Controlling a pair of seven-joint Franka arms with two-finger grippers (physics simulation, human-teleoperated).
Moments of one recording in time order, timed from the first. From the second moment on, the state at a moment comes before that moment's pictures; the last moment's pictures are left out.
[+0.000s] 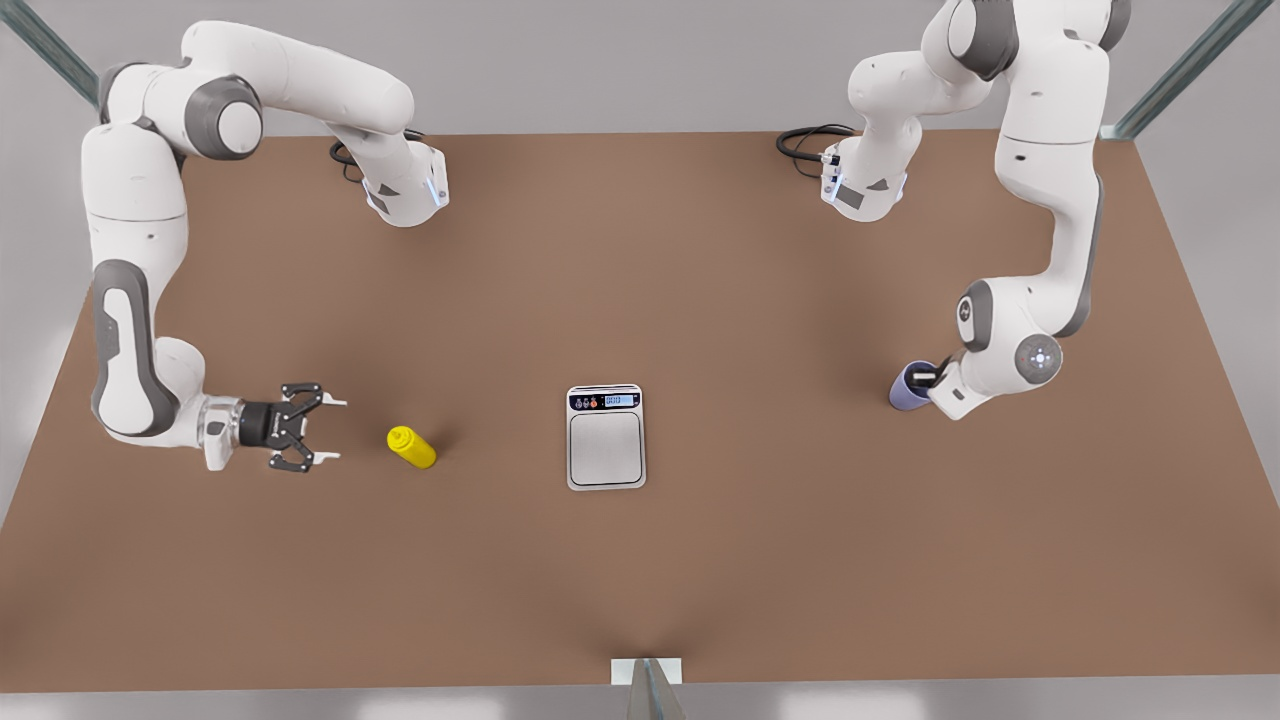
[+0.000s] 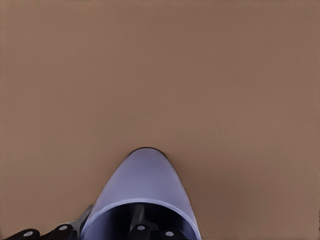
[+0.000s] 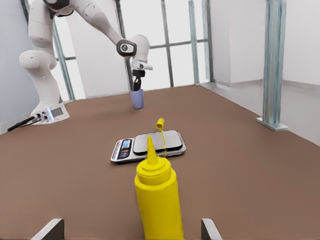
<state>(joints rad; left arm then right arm) 0.06 0.32 0.00 -2.18 0.00 2.25 0.11 -0.46 0.72 0.11 -1.73 1.06 1.60 -2.37</state>
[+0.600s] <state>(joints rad) 0.01 0.27 -0.02 -2.07 0.06 2.20 -0.02 -0.44 0.88 0.11 -1.72 1.21 1.61 -2.67</state>
